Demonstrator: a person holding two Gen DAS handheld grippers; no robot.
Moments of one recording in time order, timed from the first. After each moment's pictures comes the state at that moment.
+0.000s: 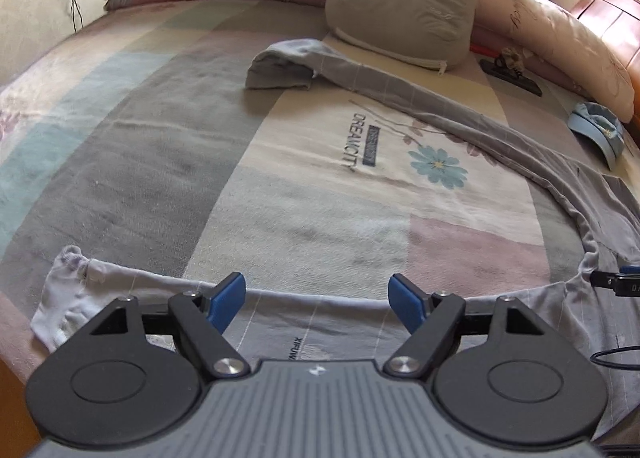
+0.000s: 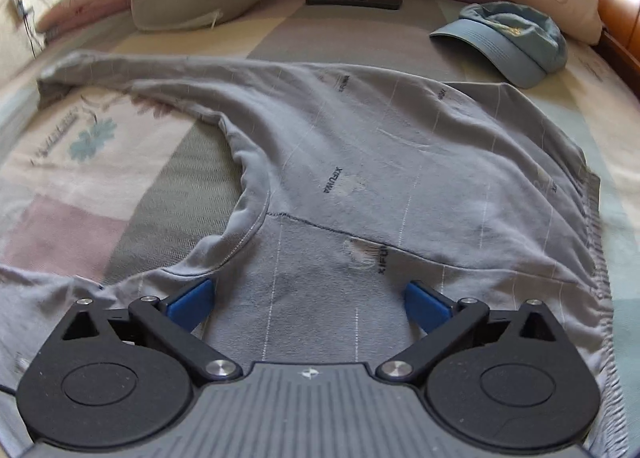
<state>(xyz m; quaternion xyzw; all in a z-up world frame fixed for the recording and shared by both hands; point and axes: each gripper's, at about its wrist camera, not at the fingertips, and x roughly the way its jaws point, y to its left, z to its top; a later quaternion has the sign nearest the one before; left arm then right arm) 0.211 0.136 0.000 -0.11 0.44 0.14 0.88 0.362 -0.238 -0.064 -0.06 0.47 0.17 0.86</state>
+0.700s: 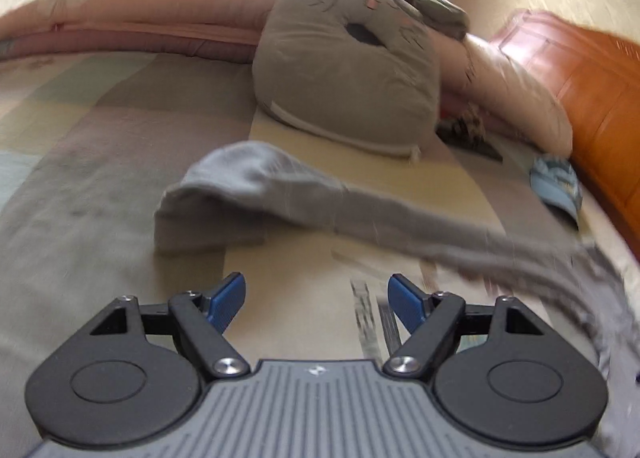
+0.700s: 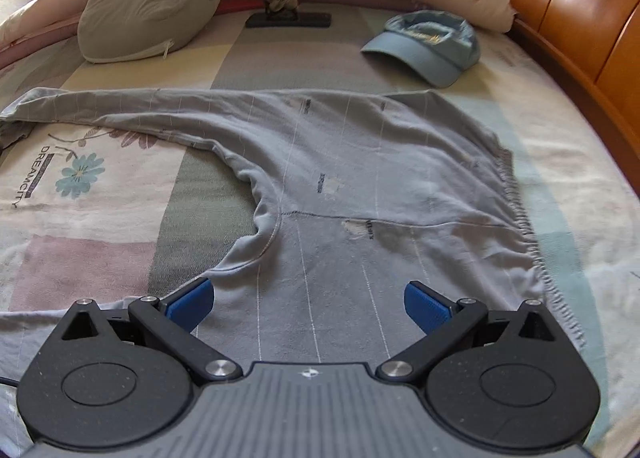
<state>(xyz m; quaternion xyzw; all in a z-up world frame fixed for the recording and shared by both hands) 0.395 0.253 -0.020 -0.13 0.36 -0.03 0.92 0.310 -0.203 -0.007 -0.04 0.46 0.03 0.88</state>
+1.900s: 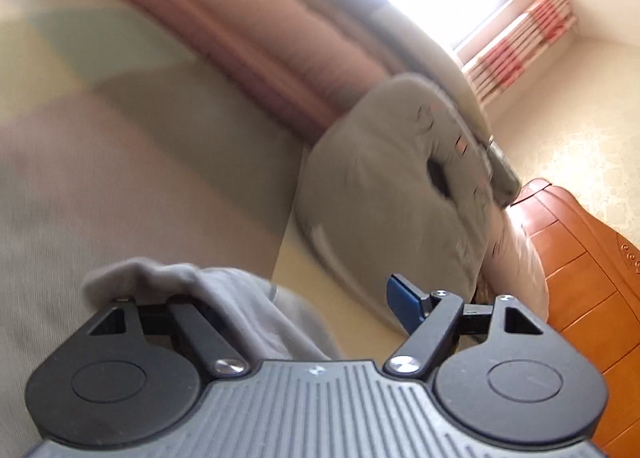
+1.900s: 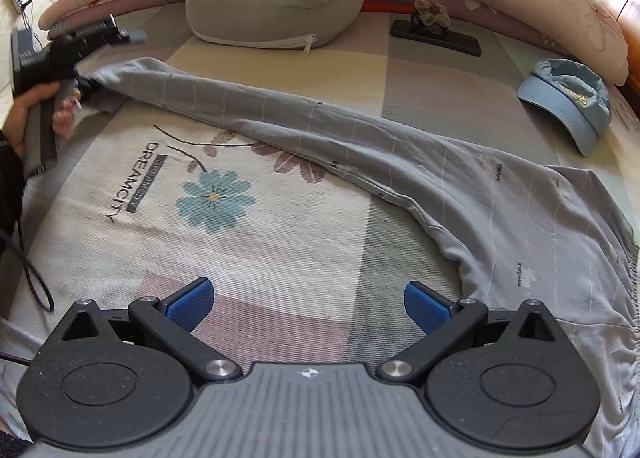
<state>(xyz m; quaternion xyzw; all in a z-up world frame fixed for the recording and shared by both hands) 0.505 0.347 -0.045 -0.35 0.23 -0.02 0.91 0.359 -0.070 -0.001 -0.07 0.48 0.15 0.86</state>
